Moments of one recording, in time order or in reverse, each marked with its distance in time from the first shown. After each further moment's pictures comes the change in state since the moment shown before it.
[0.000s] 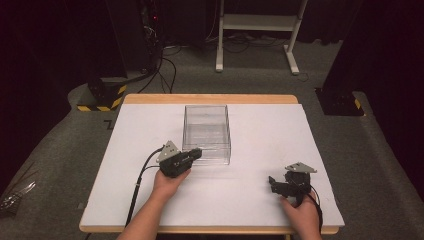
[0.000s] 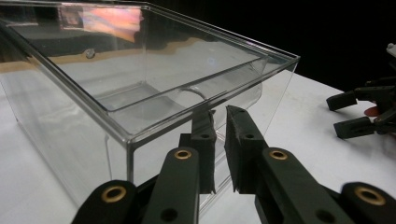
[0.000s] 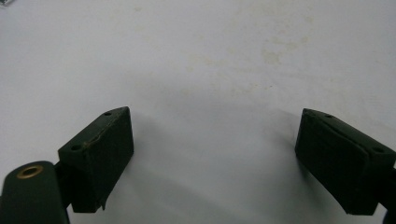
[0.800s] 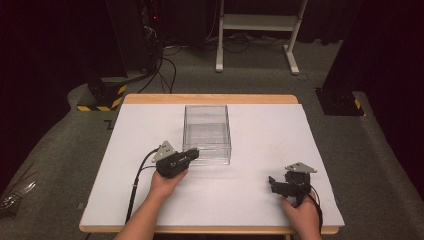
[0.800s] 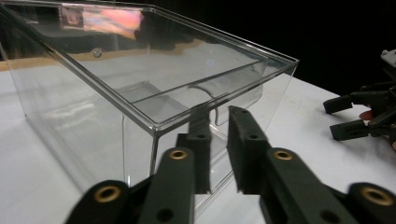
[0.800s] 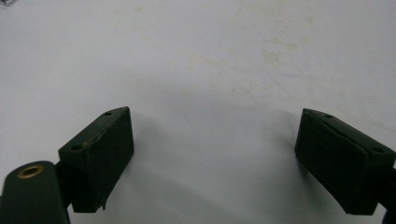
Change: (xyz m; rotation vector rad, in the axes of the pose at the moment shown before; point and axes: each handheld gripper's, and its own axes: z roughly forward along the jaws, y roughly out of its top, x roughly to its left) left arm 0.005 0.000 -0.007 -0.010 -0.011 -0.025; right arm 0.000 0.000 0.000 -0.001 0.001 -0.001
